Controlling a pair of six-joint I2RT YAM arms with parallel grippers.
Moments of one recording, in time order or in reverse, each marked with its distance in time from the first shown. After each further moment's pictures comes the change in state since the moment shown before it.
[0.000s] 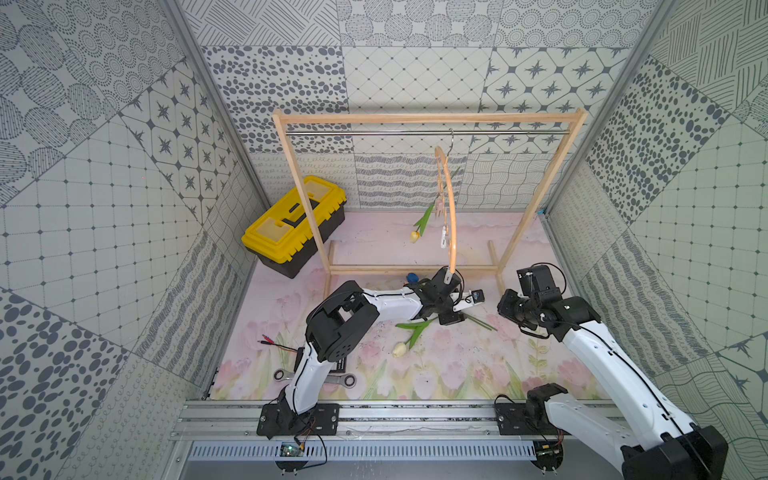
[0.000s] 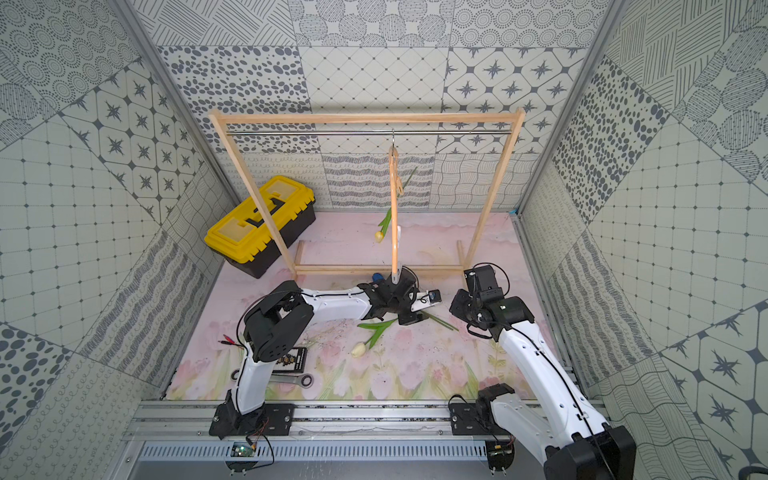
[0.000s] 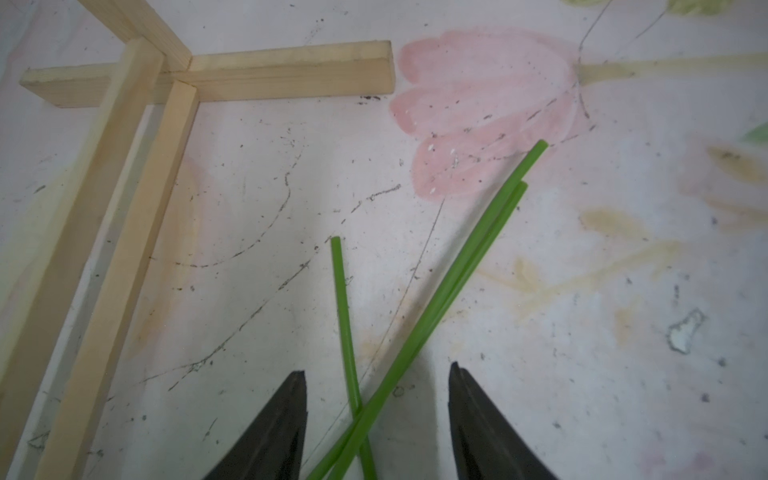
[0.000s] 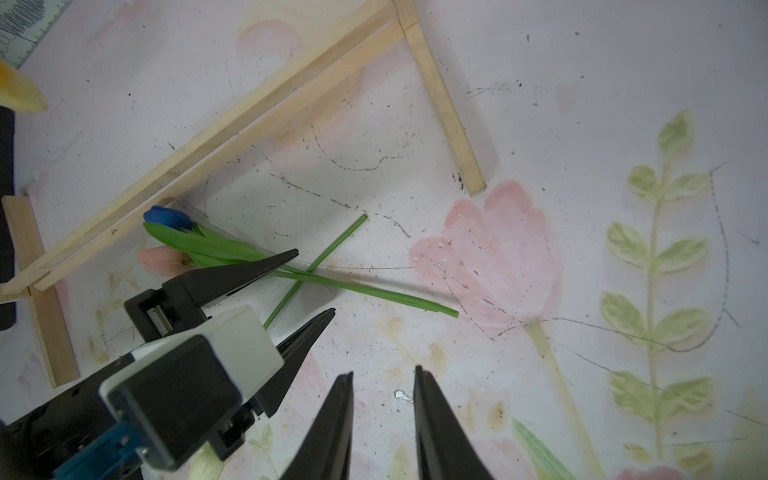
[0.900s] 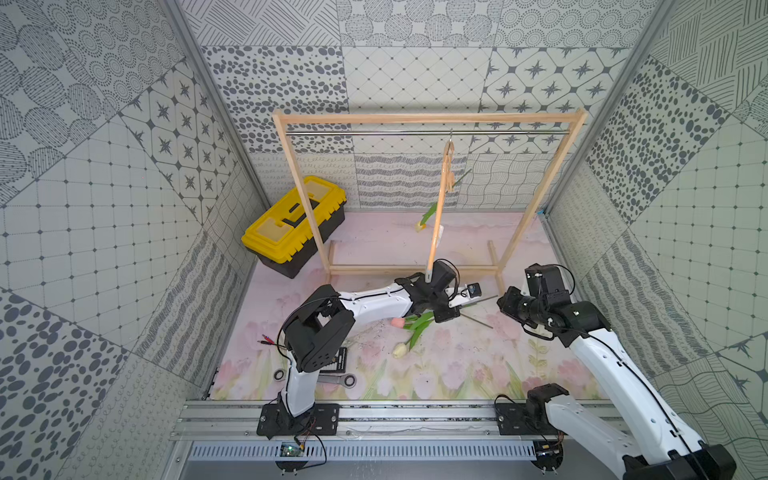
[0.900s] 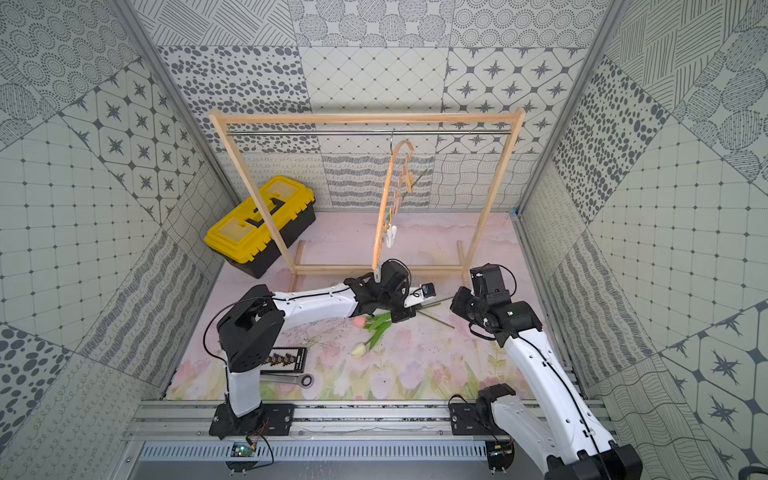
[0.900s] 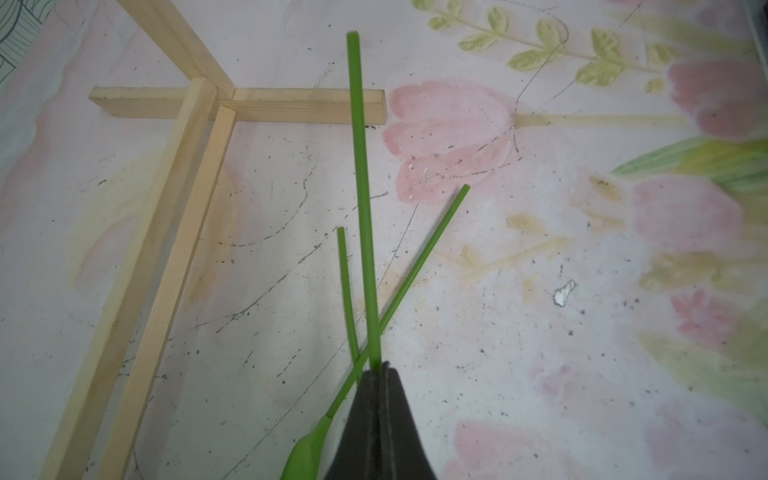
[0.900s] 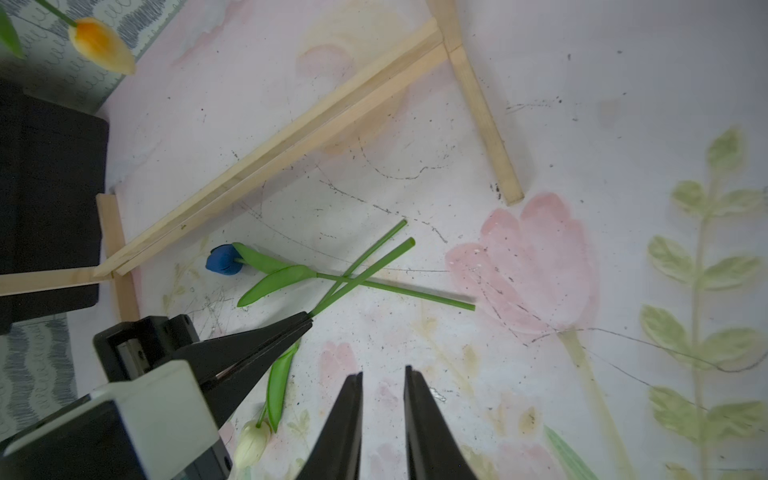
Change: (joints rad) left arm 0.005 -0.201 -0.067 -0.106 0.009 -0.127; right arm -0.015 -0.077 -0.019 0.072 -0.125 -0.010
